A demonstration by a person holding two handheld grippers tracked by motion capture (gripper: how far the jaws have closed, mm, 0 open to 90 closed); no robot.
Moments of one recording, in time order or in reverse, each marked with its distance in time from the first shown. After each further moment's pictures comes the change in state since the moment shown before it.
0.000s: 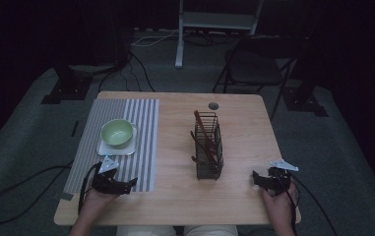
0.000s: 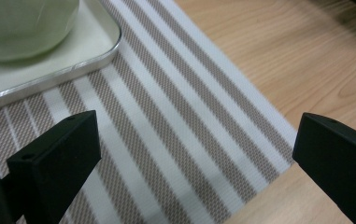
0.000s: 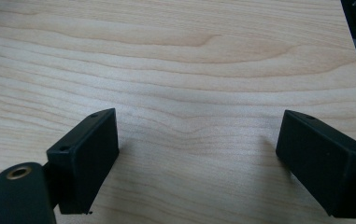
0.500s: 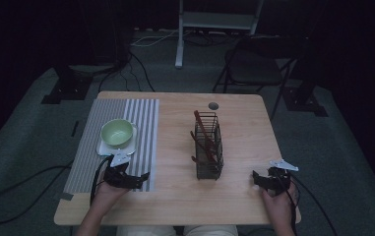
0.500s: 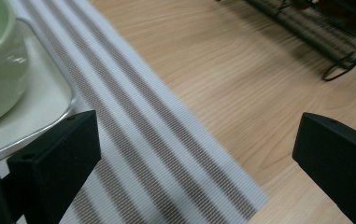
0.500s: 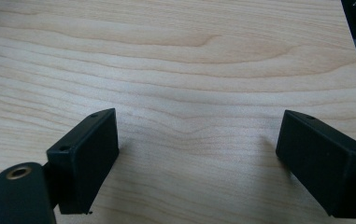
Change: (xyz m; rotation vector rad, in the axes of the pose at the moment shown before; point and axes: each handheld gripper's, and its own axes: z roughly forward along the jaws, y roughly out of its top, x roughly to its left) left arm -0.022 0.032 0.010 -0.057 -0.053 0.049; right arm 0.000 0.000 0.000 0.000 0.001 0.000
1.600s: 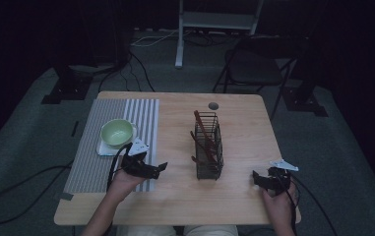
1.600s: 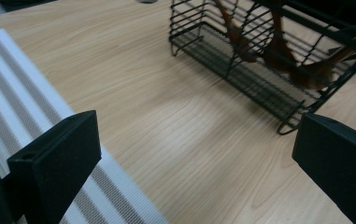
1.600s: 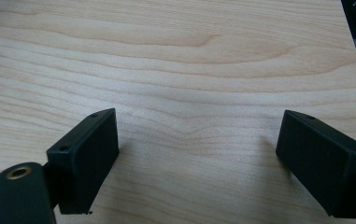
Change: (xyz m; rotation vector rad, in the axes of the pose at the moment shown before) left arm -0.029 0.056 0.018 -0.066 -0.087 0.091; right arm 0.000 0.000 0.000 -0.001 0.000 -0.001
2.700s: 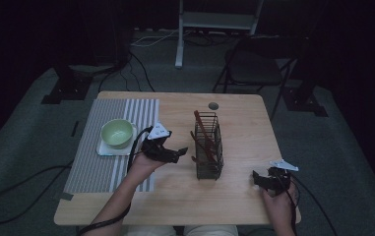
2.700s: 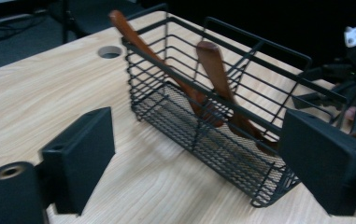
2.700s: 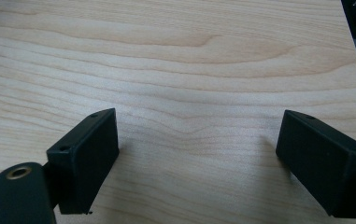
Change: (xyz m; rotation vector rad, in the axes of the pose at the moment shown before) left arm -0.017 0.060 0.037 -0.082 -0.101 0.068; right arm 0.000 0.000 0.000 -0.001 -0.001 -0.002
